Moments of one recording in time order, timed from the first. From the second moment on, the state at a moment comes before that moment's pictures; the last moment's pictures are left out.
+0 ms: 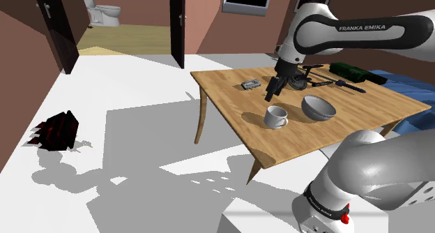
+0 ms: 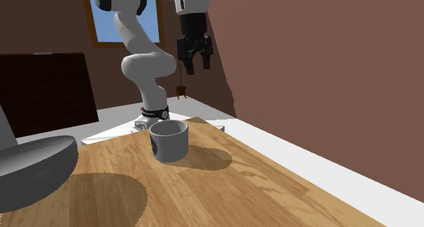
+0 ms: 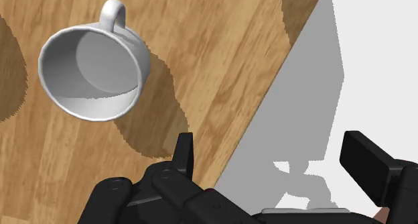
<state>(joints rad) -0.12 -0.74 -0.17 -2.56 -0.03 1.88 -0.27</state>
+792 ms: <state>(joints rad) -0.20 -0.50 -0.43 -2.58 -0.12 2.14 -0.53</state>
